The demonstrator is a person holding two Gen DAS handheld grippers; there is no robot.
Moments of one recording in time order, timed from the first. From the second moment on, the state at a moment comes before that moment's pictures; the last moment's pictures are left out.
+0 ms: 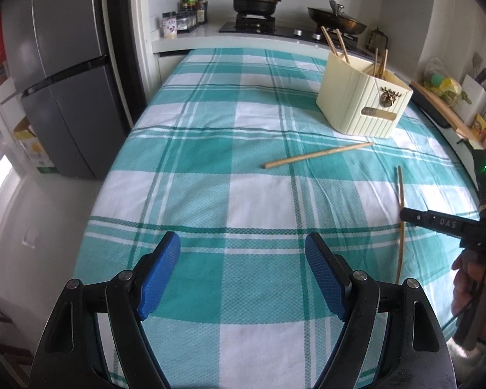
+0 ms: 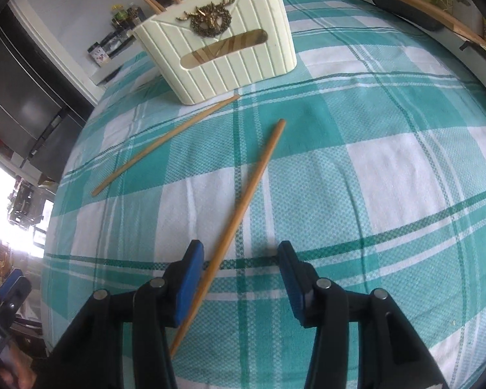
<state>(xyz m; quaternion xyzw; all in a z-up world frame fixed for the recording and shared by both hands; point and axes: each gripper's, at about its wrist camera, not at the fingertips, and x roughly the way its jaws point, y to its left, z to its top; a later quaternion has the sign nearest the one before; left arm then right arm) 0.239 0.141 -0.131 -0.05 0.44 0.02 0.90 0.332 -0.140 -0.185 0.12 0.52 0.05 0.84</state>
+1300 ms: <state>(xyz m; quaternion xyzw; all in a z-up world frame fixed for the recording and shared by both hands) 0.370 0.060 -0.142 0.13 0.47 -0.05 0.87 0.297 -0.274 -0.190 -0.10 0.45 0.02 0.89</state>
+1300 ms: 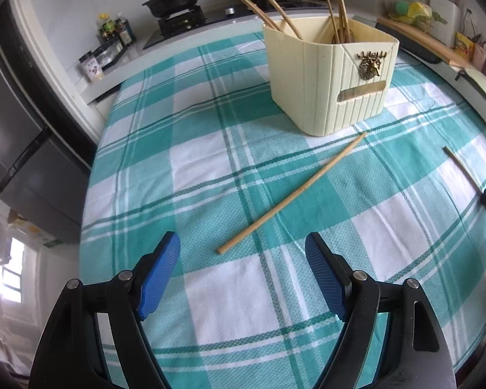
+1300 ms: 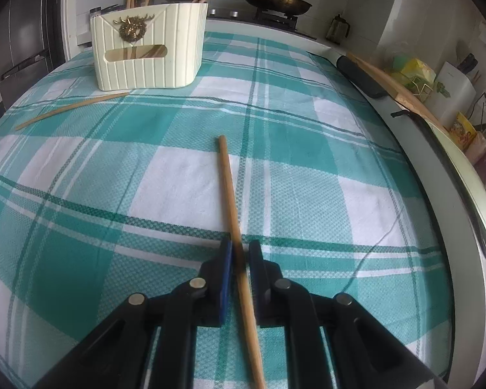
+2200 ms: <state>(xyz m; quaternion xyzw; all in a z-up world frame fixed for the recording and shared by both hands) 0.447 0.078 -0.208 0.11 0.53 -0.17 0.83 0.287 -0.289 -0.191 -0.03 0.46 0.04 0.89</state>
